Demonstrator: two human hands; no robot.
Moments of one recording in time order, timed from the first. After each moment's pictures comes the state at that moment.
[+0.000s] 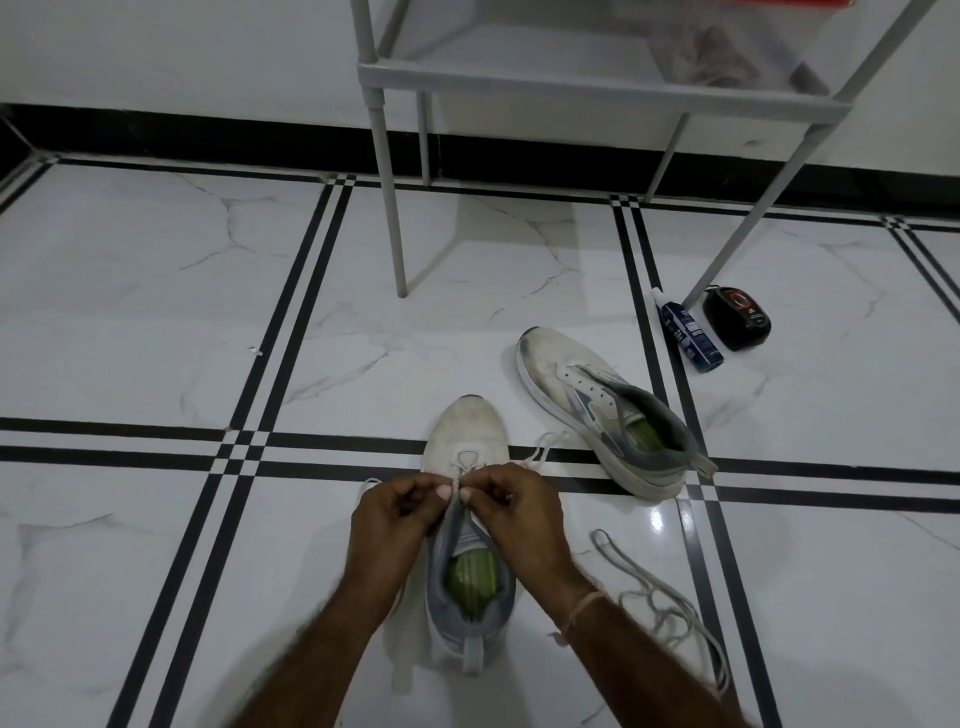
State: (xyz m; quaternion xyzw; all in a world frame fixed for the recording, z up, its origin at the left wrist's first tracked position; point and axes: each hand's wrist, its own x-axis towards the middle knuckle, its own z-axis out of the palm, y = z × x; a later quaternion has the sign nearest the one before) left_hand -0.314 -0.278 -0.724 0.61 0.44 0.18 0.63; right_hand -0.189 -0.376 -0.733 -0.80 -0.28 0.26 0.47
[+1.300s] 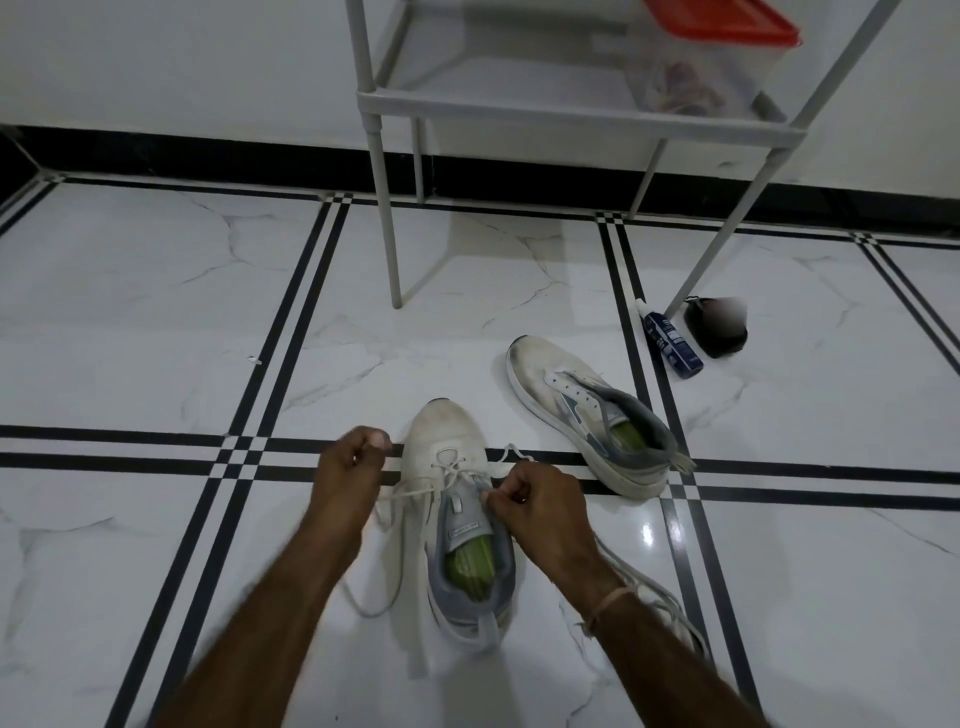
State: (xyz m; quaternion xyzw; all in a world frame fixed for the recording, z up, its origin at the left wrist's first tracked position) left_hand -0.310 -0.237 -0.701 0.58 0.46 0.25 0.62; right_hand -0.170 -0.399 -0.708 -0.86 -0.29 0.21 0.37
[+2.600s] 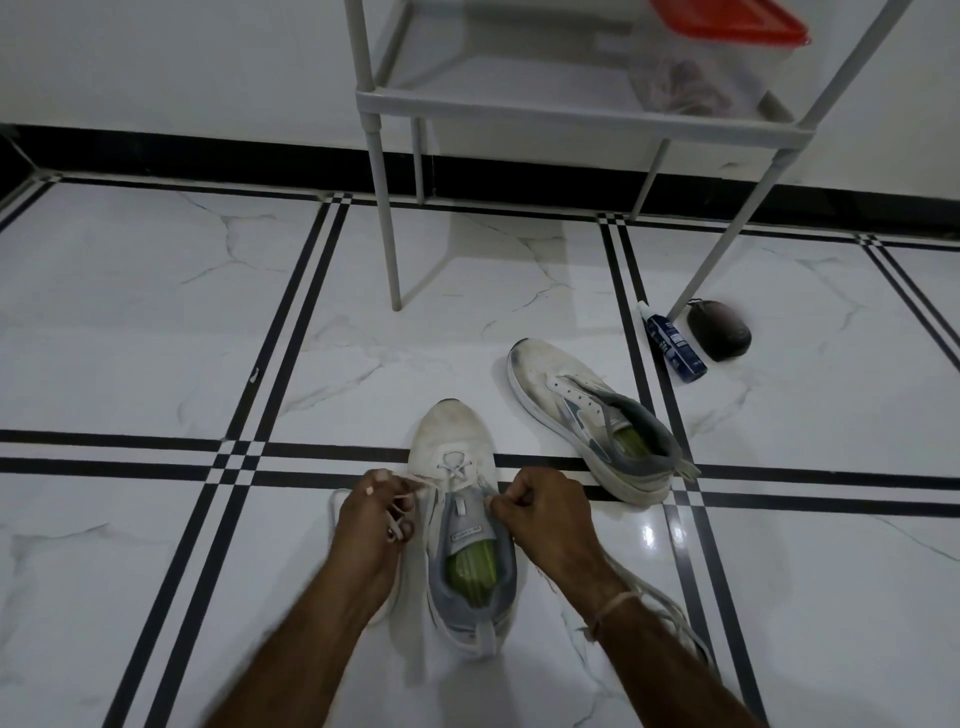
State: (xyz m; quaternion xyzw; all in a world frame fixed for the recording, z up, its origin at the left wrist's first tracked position) left_hand -0.307 -0.265 -0.723 0.38 0.50 0.22 0.75; right_hand -0.163 -0.397 -0.713 -0.88 -0.27 0.22 0.33
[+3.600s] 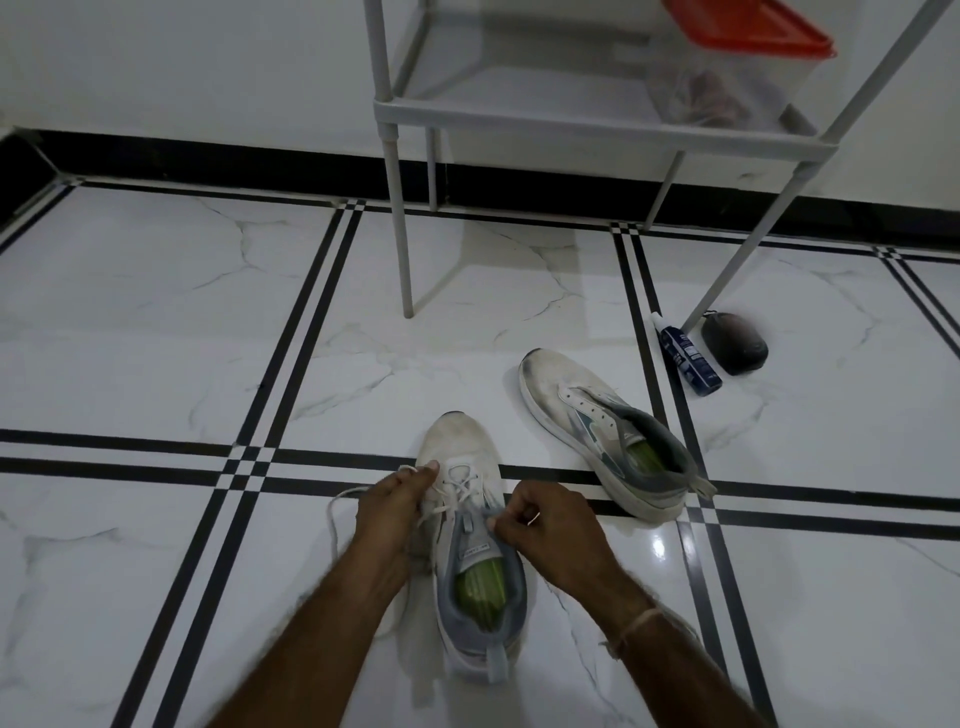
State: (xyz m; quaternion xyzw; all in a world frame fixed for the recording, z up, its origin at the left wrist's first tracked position) left_hand -0.284 -0.255 -0.709 0.35 0.52 0.19 0.76; right_hand -0.158 -0.397 -0.707 -0.84 -0.34 0.28 0.31
